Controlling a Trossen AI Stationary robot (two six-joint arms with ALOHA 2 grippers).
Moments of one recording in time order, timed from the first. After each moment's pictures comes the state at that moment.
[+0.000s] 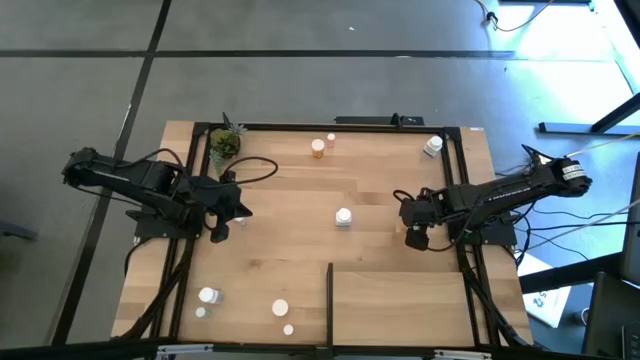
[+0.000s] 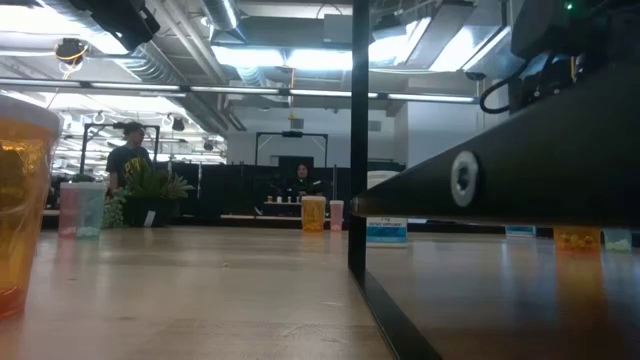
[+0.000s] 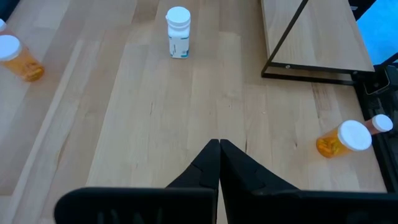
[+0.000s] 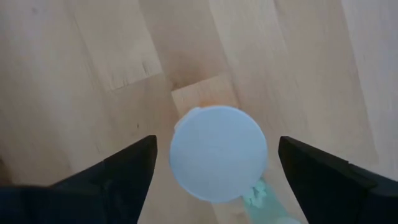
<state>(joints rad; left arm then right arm) -0.22 0.81 0.88 -0.83 -0.15 -0.28 0.16 1.09 0.59 -0.85 0.14 0.49</state>
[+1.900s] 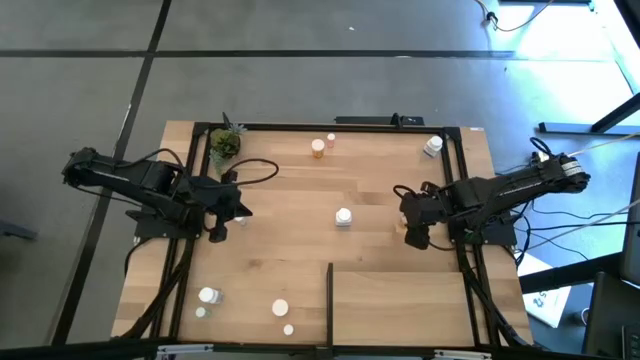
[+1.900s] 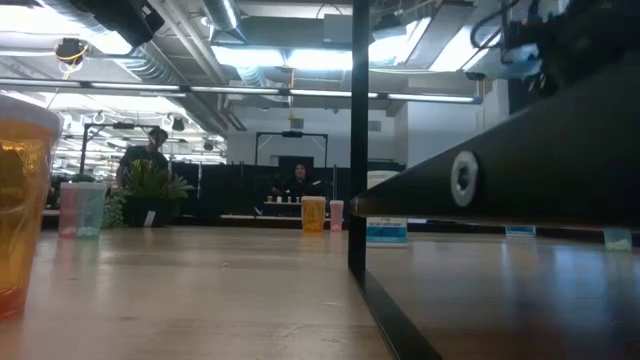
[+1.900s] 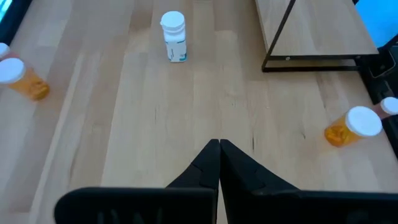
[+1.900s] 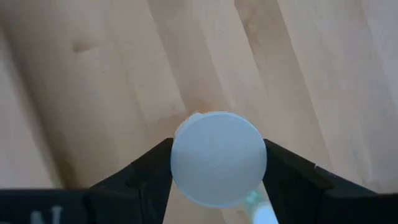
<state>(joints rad) -0.22 0.81 0.88 -0.82 -0.15 -0.17 0.26 1.10 0.87 -1.07 0.21 0.58</state>
